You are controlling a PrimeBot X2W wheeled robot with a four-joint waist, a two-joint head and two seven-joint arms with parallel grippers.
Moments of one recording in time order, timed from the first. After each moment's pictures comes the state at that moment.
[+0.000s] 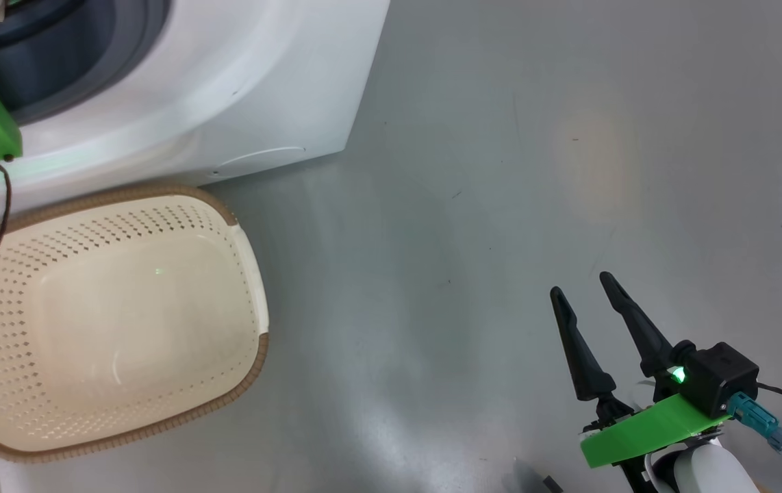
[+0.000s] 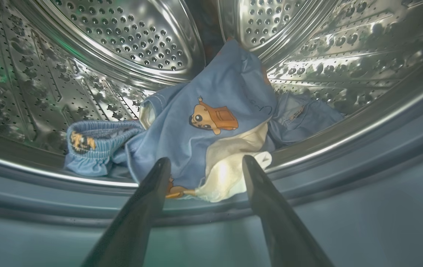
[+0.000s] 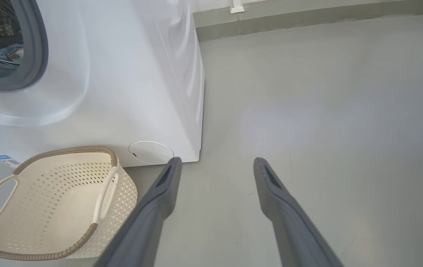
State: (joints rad) left arm -1.15 0.26 -0.06 1.01 -0.18 0.13 -0.19; right arm -0.14 -0.09 0.12 0.09 0.26 0.12 -0.26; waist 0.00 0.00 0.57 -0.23
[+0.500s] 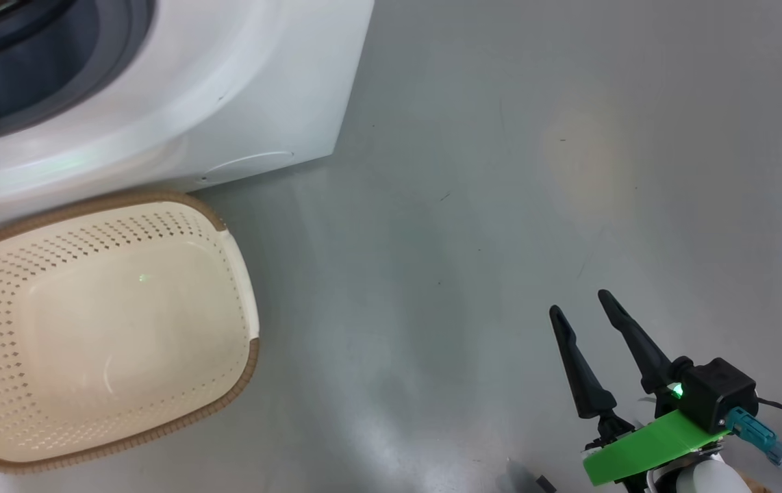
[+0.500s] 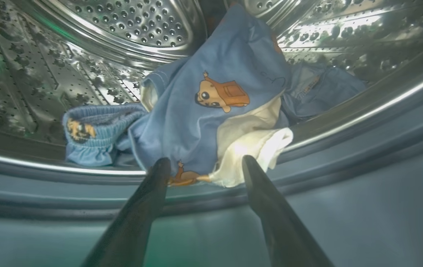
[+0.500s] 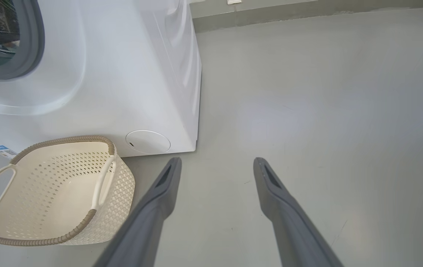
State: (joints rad) left arm -1.25 0.30 -0.12 1.23 -0.14 0.11 -0.19; right arm -0.10 -0.10 0.14 0.09 0.26 0.12 -0.26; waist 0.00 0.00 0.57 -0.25
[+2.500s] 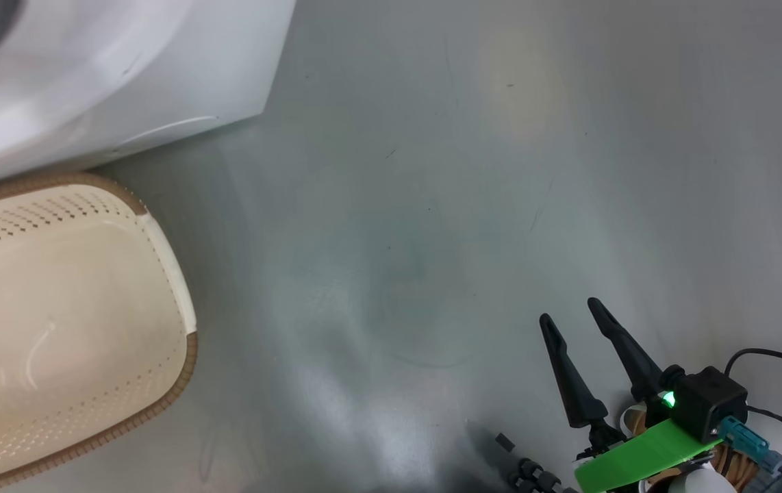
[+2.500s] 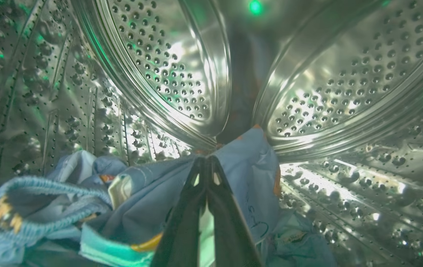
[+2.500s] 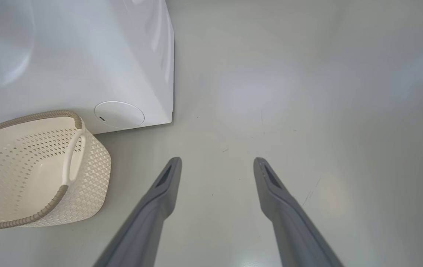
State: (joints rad) left arm -1.43 0.30 0.10 1.05 -0.35 0.13 -0.26; right arm -0.08 -0.09 0.16 0.07 0.27 0.12 -0.26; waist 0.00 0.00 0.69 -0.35
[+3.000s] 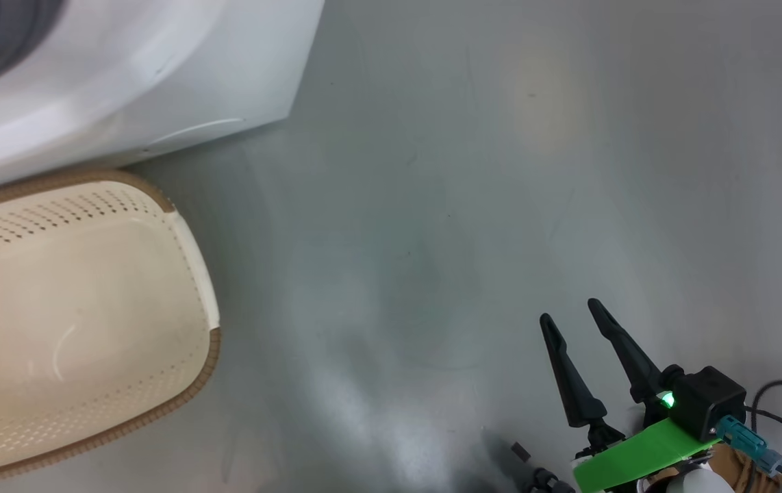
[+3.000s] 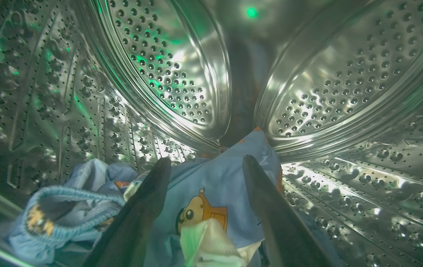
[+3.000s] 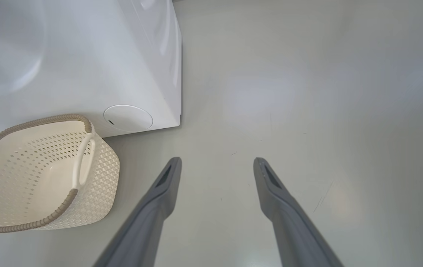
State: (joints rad) left arm -1.43 0.27 0.10 1.05 -0.32 0.14 -0.26; right arm -0.08 -0.08 0.15 0.08 0.27 0.12 -0.26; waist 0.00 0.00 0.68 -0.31
